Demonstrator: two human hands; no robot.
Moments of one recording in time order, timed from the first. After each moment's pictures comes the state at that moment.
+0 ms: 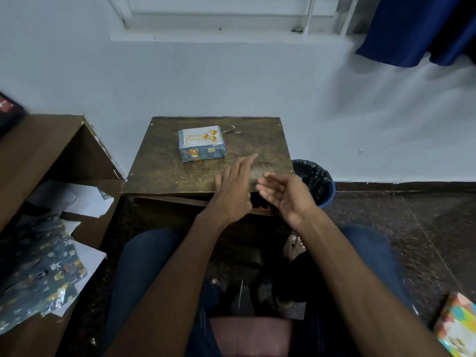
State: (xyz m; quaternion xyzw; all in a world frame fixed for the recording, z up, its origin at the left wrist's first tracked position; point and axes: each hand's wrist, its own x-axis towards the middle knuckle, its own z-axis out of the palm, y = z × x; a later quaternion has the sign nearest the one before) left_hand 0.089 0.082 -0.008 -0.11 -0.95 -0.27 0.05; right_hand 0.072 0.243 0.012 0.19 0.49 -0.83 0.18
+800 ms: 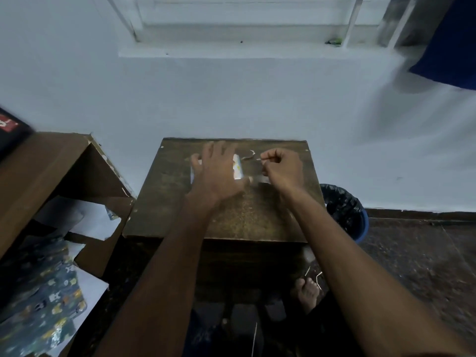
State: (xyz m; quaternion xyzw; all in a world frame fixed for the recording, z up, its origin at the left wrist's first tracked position) left_hand -0.042 -0.002 0.033 0.04 -0.99 -0.12 0.06; right_hand -0.092 0.157 0.012 0.05 0.82 -0.57 -0.02
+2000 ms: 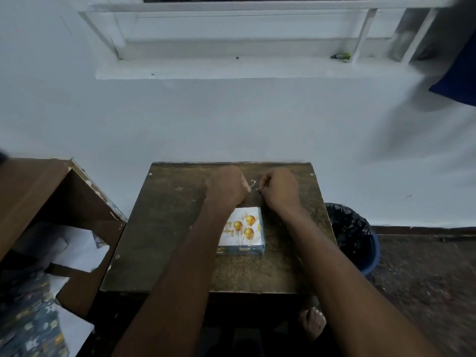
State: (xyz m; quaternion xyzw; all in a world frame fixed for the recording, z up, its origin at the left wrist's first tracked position) left_hand -0.148 0.009 0.014 0.11 -0.97 -0.20 -0.03; right_hand -0.168 0.148 -0.013 -0.03 0.94 -0.33 -0.02
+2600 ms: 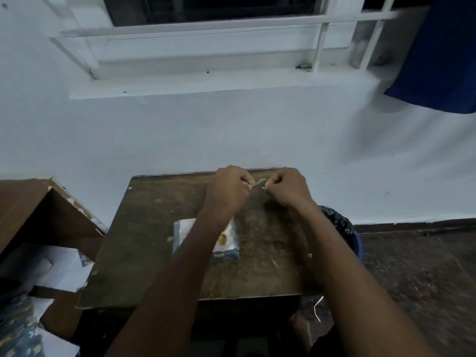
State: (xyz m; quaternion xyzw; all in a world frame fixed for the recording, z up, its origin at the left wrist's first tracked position) left_hand -0.140 0.061 0.028 0.02 -0.94 -0.33 0.07; right_hand -0.168 0.221 0.017 0.05 0.90 -0.44 0.02
